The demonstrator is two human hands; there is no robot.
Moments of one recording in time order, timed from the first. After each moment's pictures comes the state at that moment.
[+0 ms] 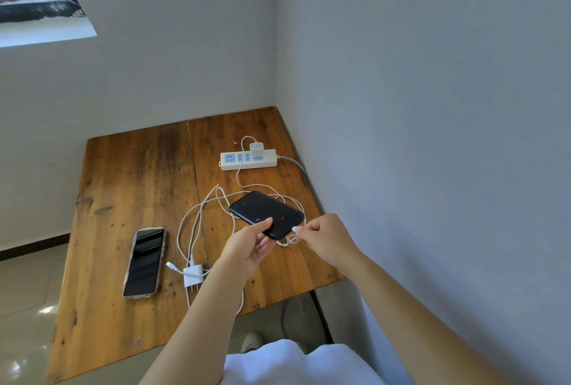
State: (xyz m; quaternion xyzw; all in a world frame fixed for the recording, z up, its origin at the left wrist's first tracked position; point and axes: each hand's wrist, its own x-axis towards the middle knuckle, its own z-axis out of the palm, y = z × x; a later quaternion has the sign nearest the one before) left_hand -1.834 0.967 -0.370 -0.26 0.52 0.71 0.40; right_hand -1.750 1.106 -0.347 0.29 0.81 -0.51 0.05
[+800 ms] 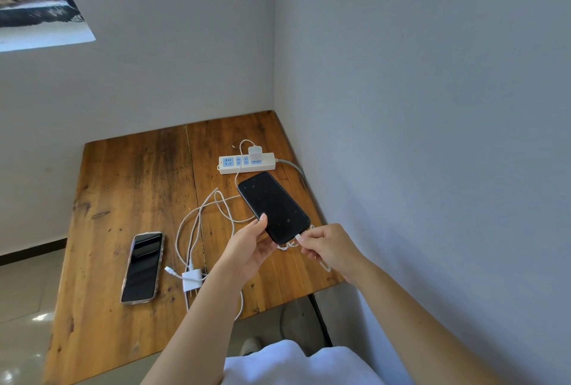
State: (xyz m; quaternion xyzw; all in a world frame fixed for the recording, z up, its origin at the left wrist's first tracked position) left_hand -1.838 0.964 -0.377 -0.15 0.51 0.74 0.42; right_hand -1.739 1.110 -0.347 0.29 0.76 -0.57 0.08
